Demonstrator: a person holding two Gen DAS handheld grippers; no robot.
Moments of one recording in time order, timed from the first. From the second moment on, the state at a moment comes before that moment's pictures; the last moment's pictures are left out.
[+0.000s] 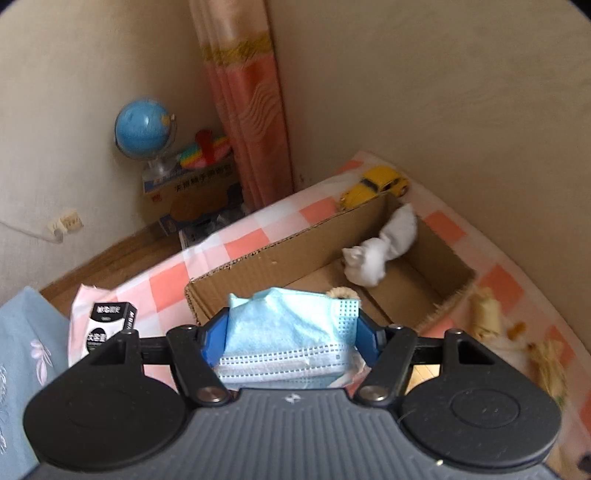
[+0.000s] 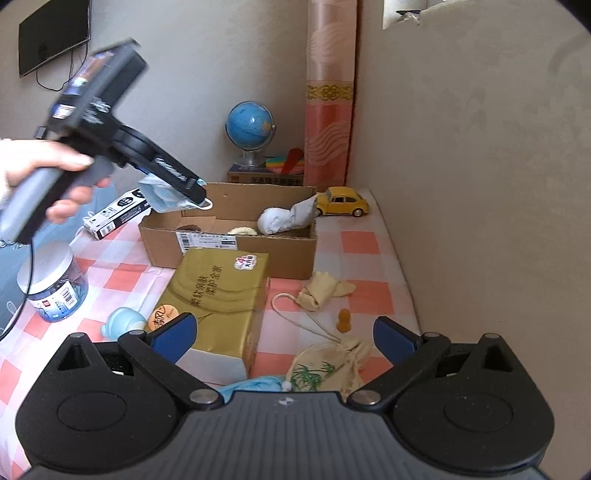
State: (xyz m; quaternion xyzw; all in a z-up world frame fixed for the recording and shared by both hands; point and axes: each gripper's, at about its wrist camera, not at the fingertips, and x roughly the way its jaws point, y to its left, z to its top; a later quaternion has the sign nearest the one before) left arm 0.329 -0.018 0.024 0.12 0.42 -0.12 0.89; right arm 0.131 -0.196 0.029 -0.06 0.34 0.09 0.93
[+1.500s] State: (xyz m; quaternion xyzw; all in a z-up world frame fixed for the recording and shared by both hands) left arm 0.108 -0.023 0.023 0.13 0.37 -0.11 0.91; right arm 0.100 -0.217 -0.002 -0.07 0.38 0.04 0.92
